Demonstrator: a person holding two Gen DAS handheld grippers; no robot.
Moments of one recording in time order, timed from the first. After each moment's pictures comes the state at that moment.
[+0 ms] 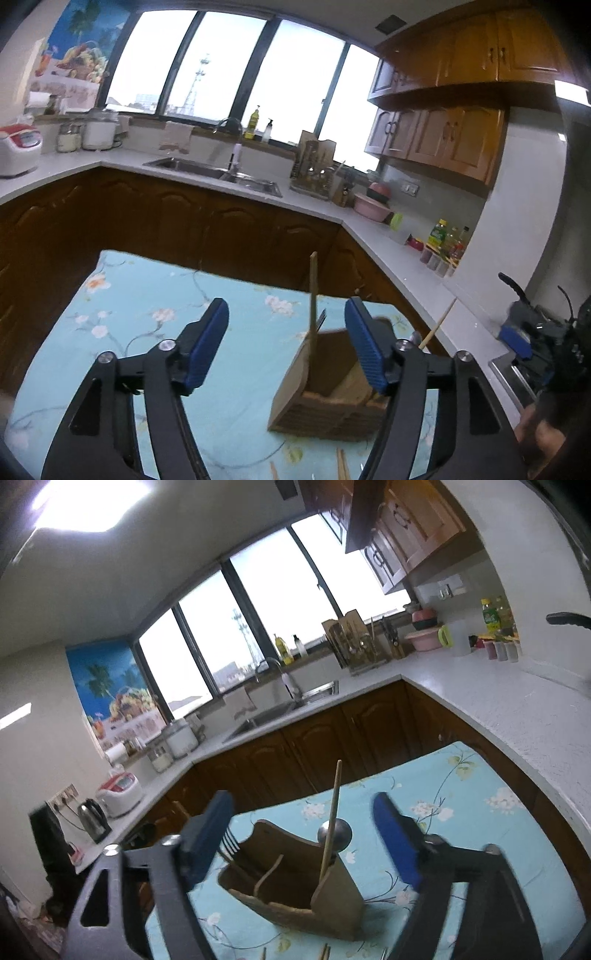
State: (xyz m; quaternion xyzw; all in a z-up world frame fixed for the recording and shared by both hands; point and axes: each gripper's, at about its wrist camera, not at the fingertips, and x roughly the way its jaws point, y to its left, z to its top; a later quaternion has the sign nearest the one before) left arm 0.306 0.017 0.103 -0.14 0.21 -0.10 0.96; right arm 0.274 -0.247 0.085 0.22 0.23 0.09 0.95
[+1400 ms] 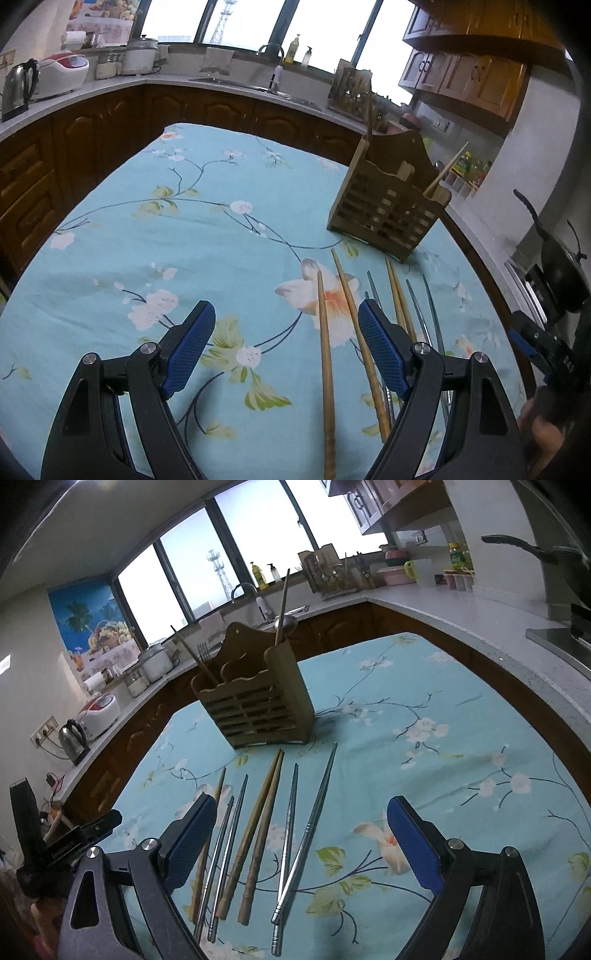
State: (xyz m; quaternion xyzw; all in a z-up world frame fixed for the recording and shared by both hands) left arm 0.146 0.047 -0.022 -0.14 0.35 -0.06 0.92; right arm 0.116 -0.227 -0.018 0.17 0.36 0.06 0.91
